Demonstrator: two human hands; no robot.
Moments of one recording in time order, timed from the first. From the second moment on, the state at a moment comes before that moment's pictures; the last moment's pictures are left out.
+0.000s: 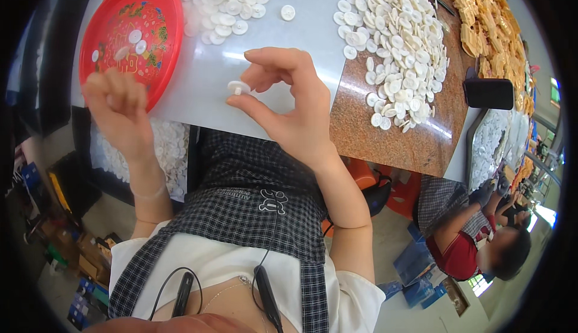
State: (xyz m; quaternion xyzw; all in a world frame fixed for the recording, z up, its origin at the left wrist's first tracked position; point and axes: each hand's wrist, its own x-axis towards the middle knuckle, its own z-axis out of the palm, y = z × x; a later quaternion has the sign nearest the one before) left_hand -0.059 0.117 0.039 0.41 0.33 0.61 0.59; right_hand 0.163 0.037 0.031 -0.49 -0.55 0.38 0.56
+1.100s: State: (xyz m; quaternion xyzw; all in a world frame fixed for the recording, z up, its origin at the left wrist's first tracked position) left_hand -0.041 0.109 0.031 0.58 0.47 0.55 0.37; right_hand 0.183 0.049 0.024 -0.68 -0.65 0.09 0.33
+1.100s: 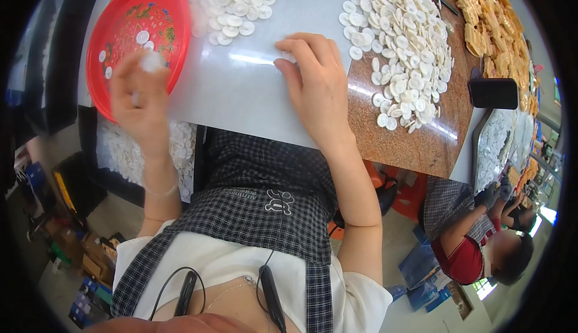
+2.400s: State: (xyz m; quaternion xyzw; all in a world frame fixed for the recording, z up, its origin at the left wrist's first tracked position) left_hand -0.032 0.089 0.038 0.69 0.43 0.40 0.42; right_hand 0.159 0.060 0.015 -0.62 -0.66 0.13 0.40
